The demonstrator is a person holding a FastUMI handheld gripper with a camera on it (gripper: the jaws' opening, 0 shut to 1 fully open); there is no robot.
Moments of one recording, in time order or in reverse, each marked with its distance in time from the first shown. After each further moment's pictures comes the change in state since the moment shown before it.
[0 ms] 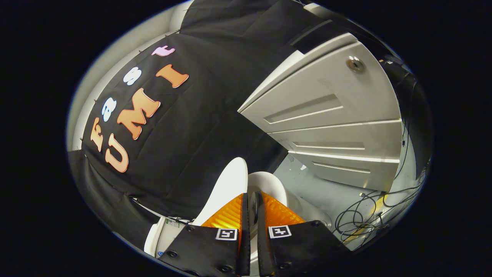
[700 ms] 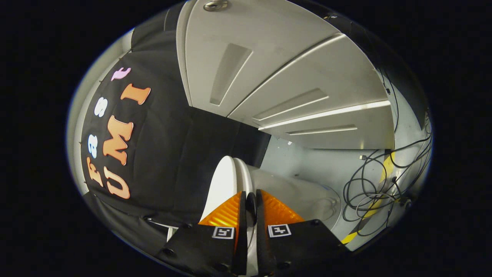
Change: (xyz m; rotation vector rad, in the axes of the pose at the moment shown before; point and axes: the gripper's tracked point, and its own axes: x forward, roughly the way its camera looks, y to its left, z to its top) arm 0.016 -0.082 -0.045 0.300 0.112 -0.061
